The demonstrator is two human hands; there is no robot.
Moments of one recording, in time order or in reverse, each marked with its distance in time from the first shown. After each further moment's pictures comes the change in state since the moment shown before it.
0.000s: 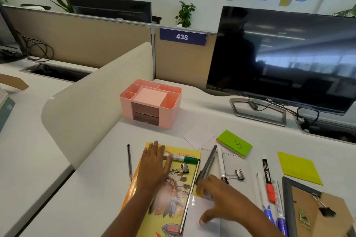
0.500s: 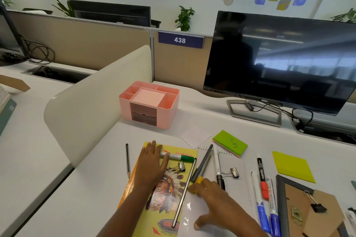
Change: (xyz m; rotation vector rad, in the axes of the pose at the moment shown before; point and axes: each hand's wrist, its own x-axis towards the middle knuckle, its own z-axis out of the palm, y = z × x) left_hand -0.001 0.002 -0.003 0.004 0.021 0.018; right_hand -0.006 0.004 0.023 -0.039 0.087 -0.057
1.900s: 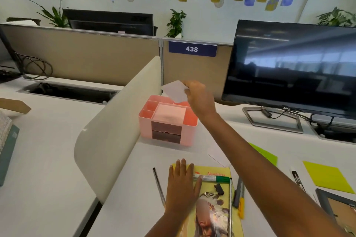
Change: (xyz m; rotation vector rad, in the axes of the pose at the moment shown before) left_hand 0.017 -0.020 -0.004 0.160 -0.221 0.151; right_hand 0.196 -0.129 -0.174 -0.028 0.954 -0.035
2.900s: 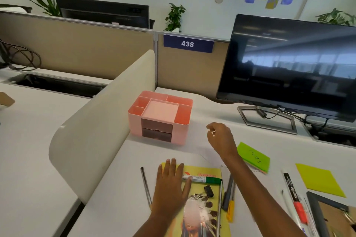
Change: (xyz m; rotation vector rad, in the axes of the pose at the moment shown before) left_hand 0.001 -0.001 -0.001 -0.015 0.013 -0.027; right_hand -0.086 0.107 0.024 0.052 -0.201 0.392
